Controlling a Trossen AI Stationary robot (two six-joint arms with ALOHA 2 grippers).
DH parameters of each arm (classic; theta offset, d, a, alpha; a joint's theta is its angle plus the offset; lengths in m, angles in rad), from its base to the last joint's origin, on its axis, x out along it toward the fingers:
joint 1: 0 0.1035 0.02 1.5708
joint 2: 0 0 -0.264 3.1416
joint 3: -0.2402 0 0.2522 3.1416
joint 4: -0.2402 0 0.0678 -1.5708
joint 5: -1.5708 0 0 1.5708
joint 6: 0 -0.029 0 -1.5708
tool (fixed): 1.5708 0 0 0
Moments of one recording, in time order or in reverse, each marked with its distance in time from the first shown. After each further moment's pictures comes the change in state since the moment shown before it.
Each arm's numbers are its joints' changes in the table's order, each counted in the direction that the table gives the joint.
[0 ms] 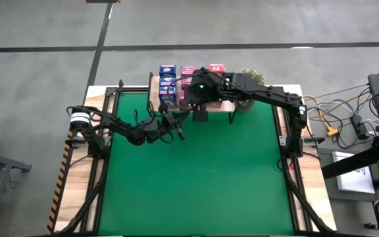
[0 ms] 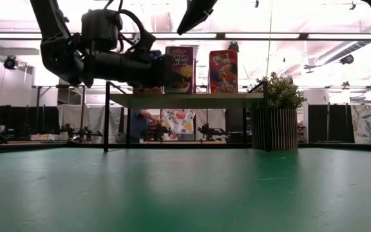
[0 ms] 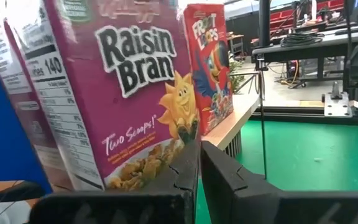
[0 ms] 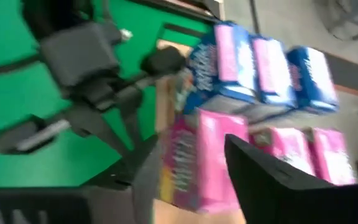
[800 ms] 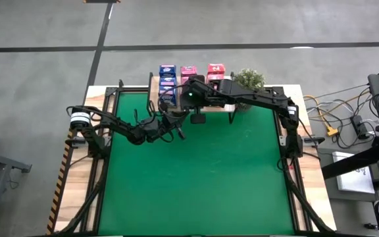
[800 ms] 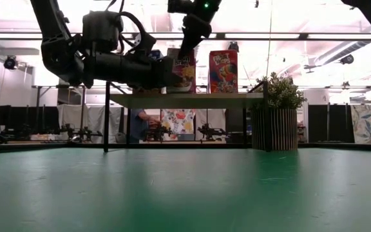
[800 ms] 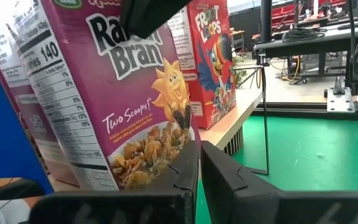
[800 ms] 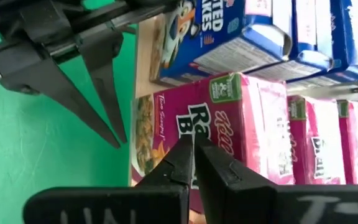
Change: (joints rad) left arm 0.006 0.000 0.001 -0.016 -0.003 0.004; right arm 0.004 -0.093 0.019 -0.031 -0.144 0.053
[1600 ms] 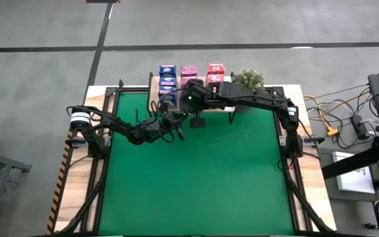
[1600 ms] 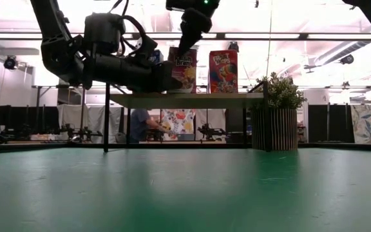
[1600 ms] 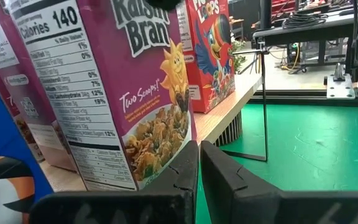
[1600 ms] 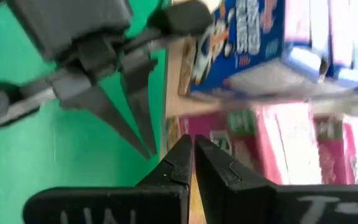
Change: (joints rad) left arm 0.003 0.000 0.001 -0.050 0.001 0.015; right arm 0.026 -0.001 0.000 -0.017 0.064 -0.041
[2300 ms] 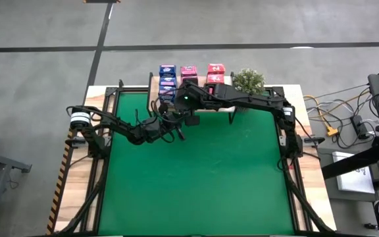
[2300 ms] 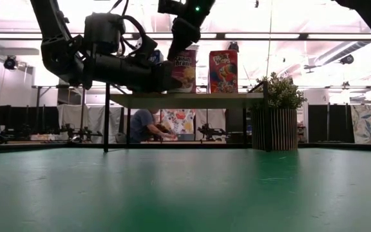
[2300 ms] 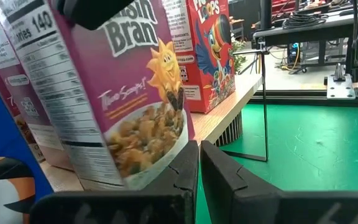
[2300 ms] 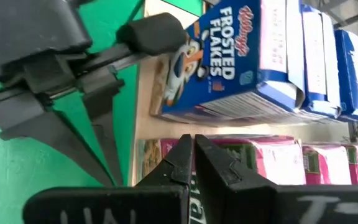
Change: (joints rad) left arm 0.000 0.000 0.000 0.001 0.001 0.000; right arm -0.006 -0.038 0.001 0.129 -0.073 0.080
